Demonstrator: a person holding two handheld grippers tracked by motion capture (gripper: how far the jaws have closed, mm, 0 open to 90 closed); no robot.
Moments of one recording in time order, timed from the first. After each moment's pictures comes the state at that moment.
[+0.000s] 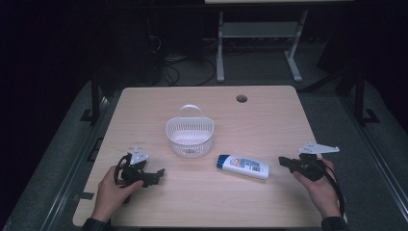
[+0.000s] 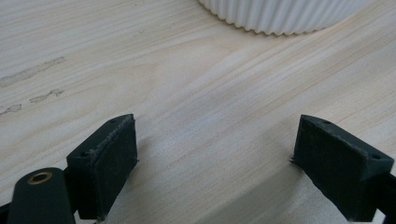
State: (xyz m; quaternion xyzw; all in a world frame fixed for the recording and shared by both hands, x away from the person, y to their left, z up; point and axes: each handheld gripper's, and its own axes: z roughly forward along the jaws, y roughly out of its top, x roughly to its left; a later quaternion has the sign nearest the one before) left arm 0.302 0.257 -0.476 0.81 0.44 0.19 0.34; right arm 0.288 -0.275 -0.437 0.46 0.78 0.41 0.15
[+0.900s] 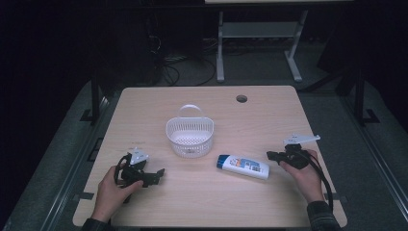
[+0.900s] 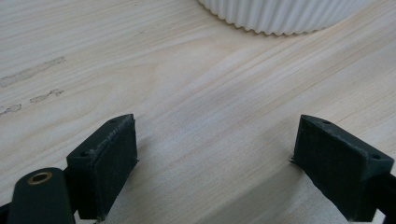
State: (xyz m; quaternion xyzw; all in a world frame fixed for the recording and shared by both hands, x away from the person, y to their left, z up) left arm 0.302 0.257 -0.476 0.81 0.44 0.20 0.34; right arm 0.325 -0.252 -0.450 0.43 0.80 0.40 0.11
